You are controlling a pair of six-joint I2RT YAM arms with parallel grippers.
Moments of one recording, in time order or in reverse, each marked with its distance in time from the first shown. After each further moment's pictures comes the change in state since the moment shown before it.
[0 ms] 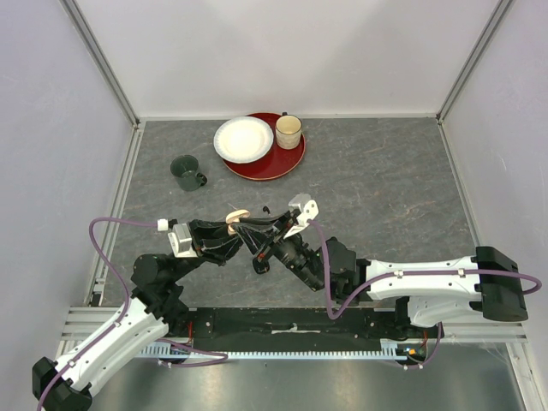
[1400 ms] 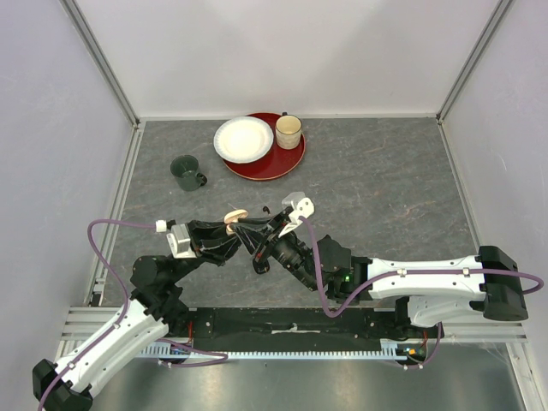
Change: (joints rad) left arm 0.000 -0.024 -0.008 -0.015 -0.023 0.000; right arm 0.008 -0.001 0.073 -0.161 0.050 0.010
